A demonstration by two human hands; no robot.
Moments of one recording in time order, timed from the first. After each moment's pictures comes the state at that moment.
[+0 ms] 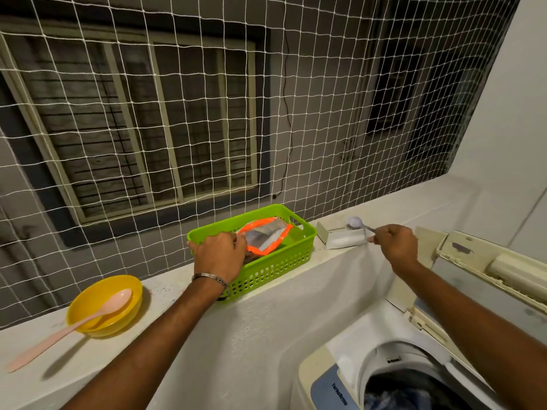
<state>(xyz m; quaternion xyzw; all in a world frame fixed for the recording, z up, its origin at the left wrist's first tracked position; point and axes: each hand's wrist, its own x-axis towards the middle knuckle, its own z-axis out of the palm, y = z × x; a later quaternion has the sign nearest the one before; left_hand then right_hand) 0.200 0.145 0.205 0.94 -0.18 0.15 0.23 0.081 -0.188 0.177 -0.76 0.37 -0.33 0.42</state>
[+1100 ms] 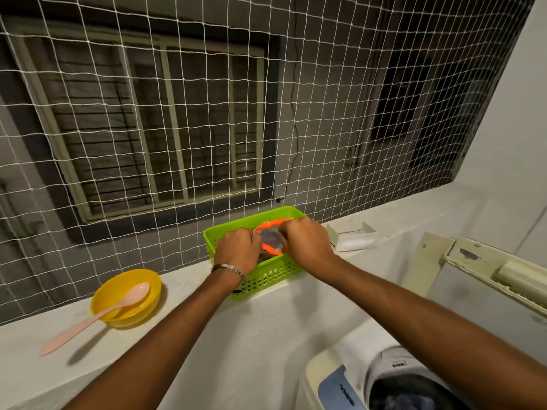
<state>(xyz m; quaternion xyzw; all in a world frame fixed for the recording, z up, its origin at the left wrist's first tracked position) 0.204 0.147 0.209 0.92 -0.24 0.13 0.28 0.141 0.010 0.232 -0.98 0.10 -0.20 0.01</state>
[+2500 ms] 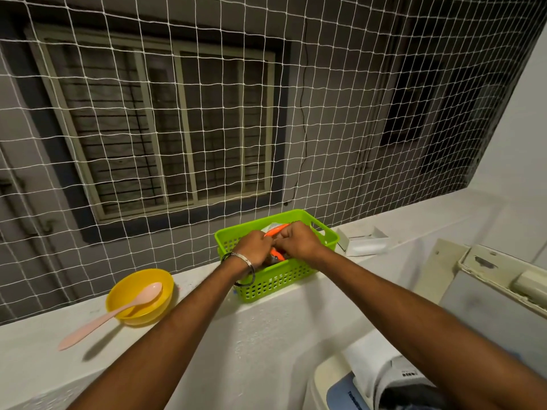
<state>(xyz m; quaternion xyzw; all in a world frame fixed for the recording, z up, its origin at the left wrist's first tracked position) 0.227 0.139 0.212 0.89 -0.22 -0.09 0.39 0.189 0.010 0.207 -0.91 0.10 -0.10 0.40</state>
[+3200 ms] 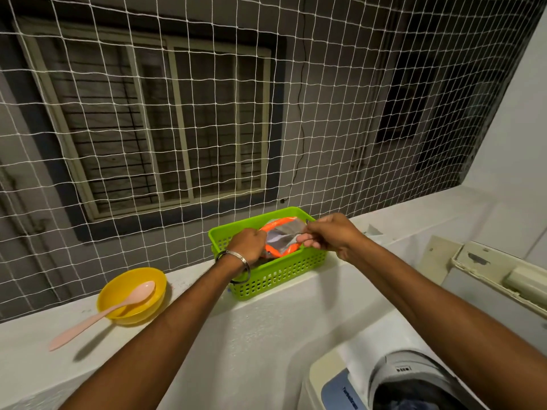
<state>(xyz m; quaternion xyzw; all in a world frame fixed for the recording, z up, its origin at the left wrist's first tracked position) 0.220 0.139 0.217 0.90 -0.20 -0.07 0.39 0.142 -0.038 0.242 -0.72 0.20 -0.07 0.66</state>
